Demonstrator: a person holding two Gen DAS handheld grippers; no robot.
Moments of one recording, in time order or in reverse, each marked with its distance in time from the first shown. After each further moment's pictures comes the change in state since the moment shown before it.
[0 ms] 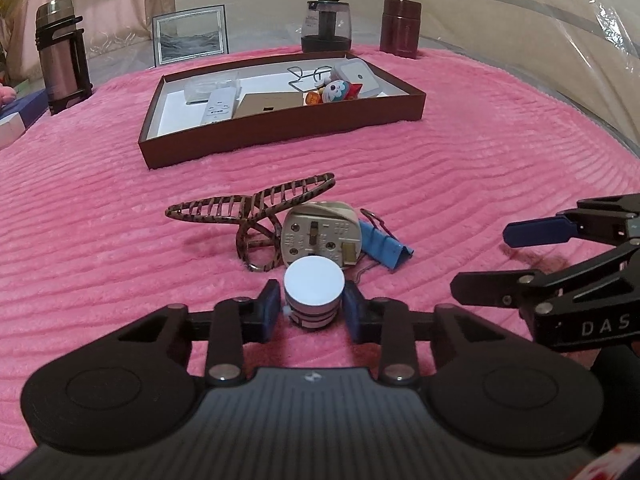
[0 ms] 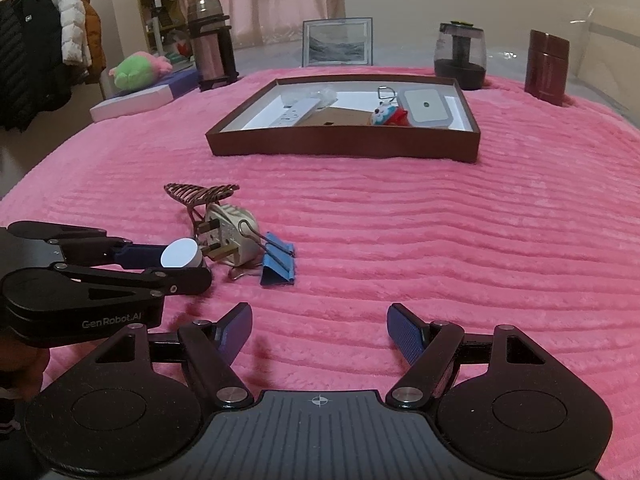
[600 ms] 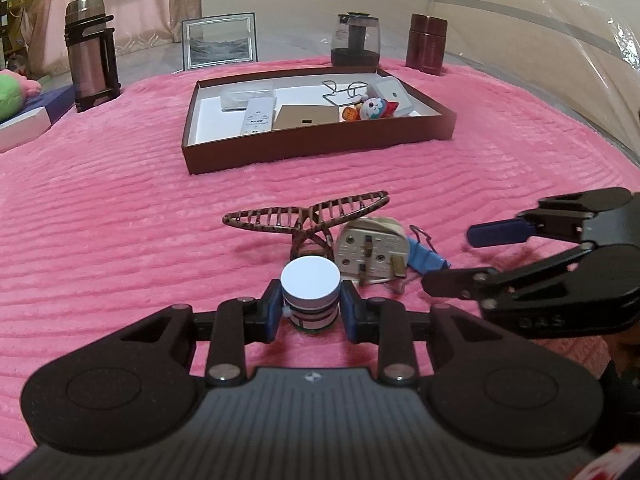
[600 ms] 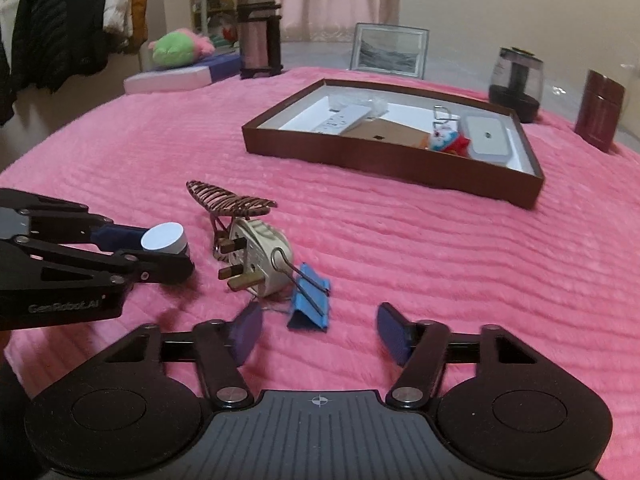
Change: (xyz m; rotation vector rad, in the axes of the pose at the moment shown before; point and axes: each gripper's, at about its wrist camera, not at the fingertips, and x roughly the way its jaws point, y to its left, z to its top) left arm -0.014 0.029 0.002 -0.047 -0.026 0.044; right arm 0.045 0.021 0.021 -0.168 0.000 0.049
